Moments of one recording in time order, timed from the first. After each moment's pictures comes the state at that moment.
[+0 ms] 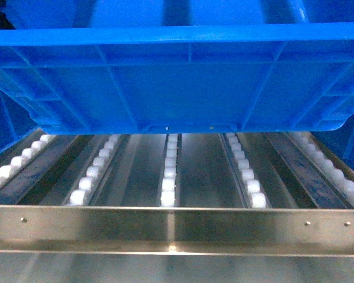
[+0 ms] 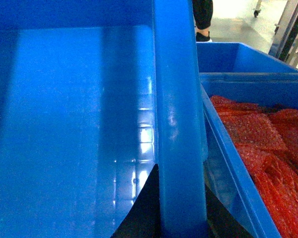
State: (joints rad) left arm -0.18 1.40 0.84 0.40 -0.18 -0.10; right arm 0.24 1.40 0.90 0.34 0.23 0.06
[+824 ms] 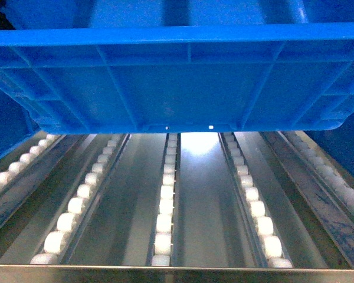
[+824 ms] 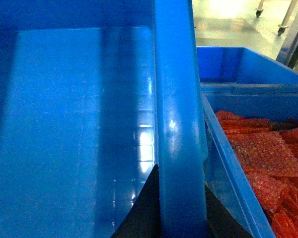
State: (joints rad) left arm -0.18 1.40 0.84 0.40 -0.18 -0.10; right arm 0.24 1.41 0.90 0.34 0.23 0.06
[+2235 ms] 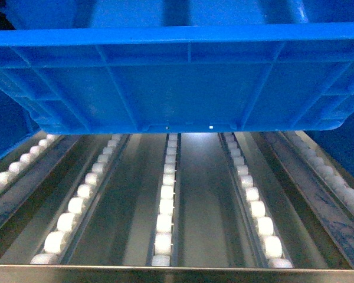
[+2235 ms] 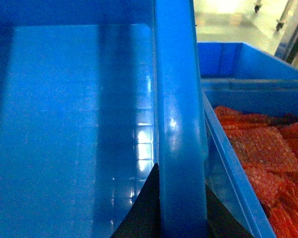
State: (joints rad) left arm -0.18 1.40 0.84 0.41 -0.18 -0.09; right arm 0.24 1.41 0.91 0.31 0.24 0.06
